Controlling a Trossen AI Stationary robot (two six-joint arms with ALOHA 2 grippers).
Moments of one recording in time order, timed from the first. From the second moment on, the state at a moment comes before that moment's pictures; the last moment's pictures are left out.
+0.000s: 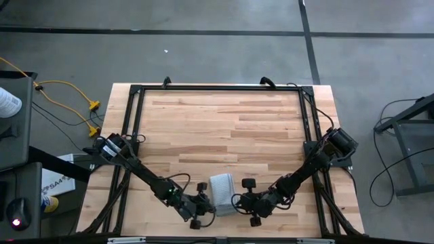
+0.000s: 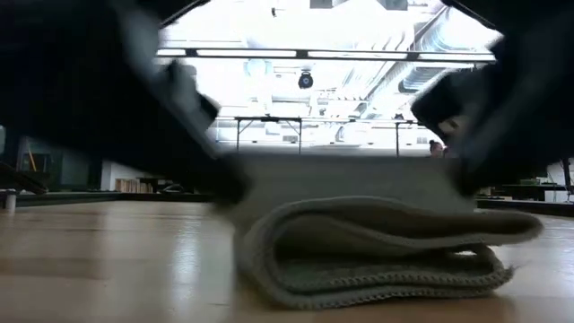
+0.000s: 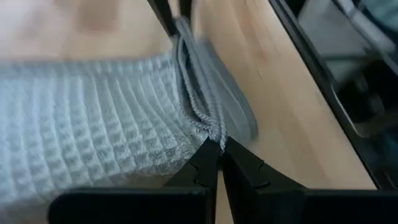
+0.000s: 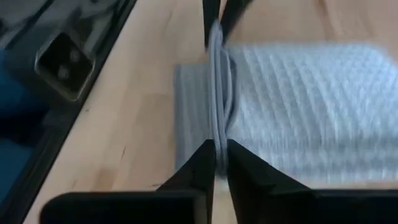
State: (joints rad) left arm -0.67 1.96 1.00 0.39 -0.38 -0.39; right arm 0.69 1.87 0.90 0.25 0.35 0.42
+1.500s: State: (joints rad) left arm -0.67 1.90 1.00 0.58 -0.41 -0.36; right arm 0.62 1.80 0.90 0.33 0.30 0.34
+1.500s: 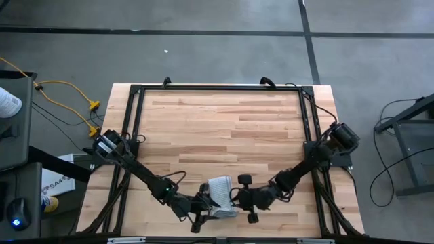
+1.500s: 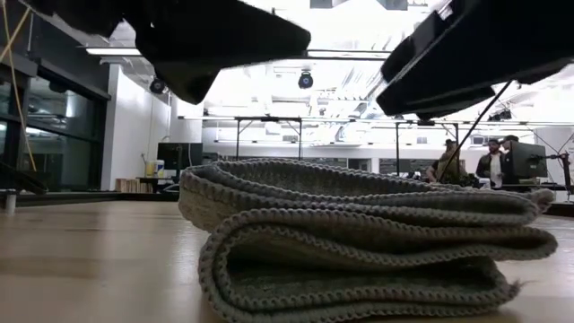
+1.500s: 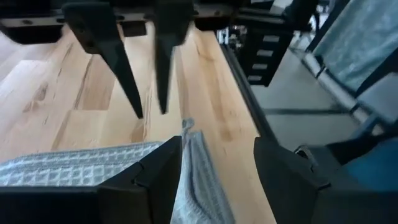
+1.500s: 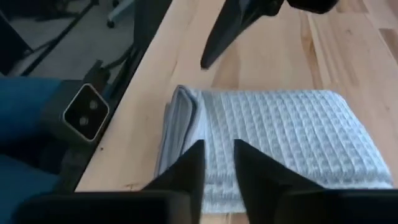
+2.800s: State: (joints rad) left arm -0.85 1.90 1.00 0.47 -0.64 -0.46; right arm 0.50 2.02 0.99 0.55 0.01 0.32
